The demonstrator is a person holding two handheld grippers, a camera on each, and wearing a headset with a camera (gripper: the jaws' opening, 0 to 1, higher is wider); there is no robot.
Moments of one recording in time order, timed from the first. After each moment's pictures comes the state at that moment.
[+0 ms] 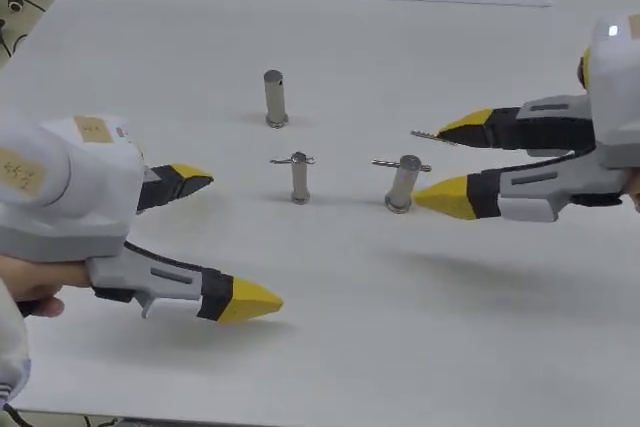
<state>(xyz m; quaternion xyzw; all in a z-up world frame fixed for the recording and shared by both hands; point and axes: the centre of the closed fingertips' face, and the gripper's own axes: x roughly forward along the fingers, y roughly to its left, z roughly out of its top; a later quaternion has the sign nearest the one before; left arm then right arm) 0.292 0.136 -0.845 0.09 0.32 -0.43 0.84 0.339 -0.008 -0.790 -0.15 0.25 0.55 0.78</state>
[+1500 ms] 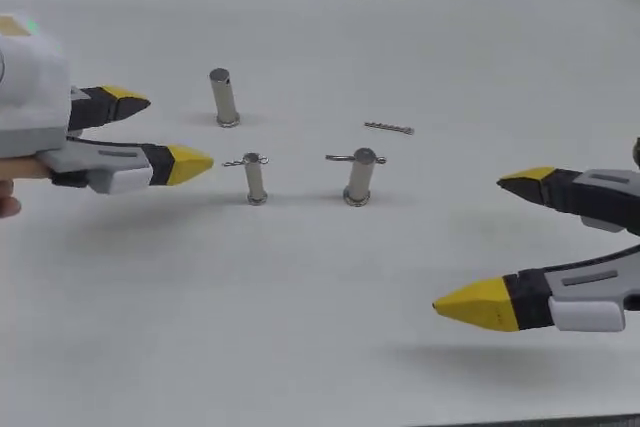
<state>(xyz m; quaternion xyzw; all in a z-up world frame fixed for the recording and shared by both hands) 0.405 0.172 -0.824 0.11 0.27 -0.35 0.89 0.278 -0.062 -0.812 -0.06 0.34 0.47 0.81</state>
